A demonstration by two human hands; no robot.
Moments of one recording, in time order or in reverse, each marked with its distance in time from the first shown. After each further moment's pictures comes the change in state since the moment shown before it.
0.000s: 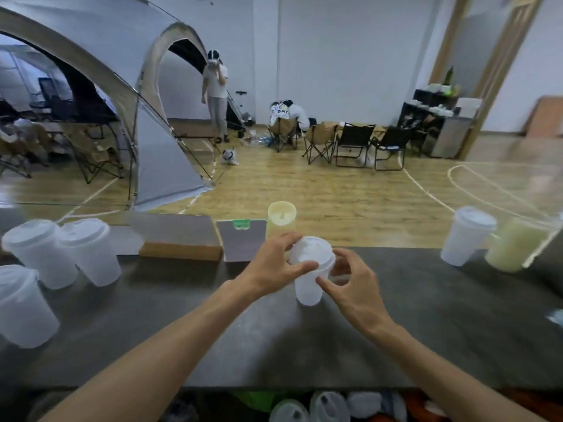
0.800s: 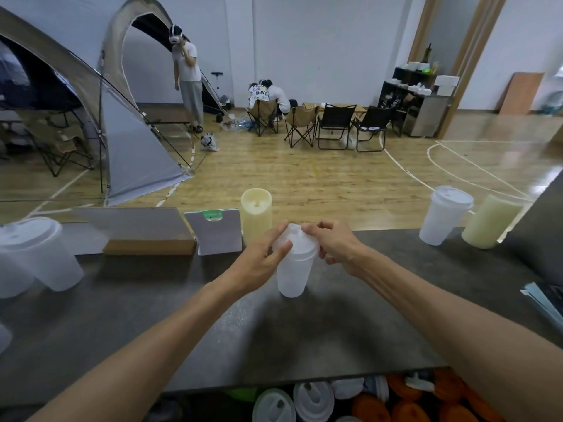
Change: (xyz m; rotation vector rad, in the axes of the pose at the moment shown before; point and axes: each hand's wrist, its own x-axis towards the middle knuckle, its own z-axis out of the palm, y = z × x) left_hand 0.016 -0.023 0.037 -0.232 -0.136 -0.043; right_hand 0.086 0.016 -0.013 0.145 -0.234 0.542
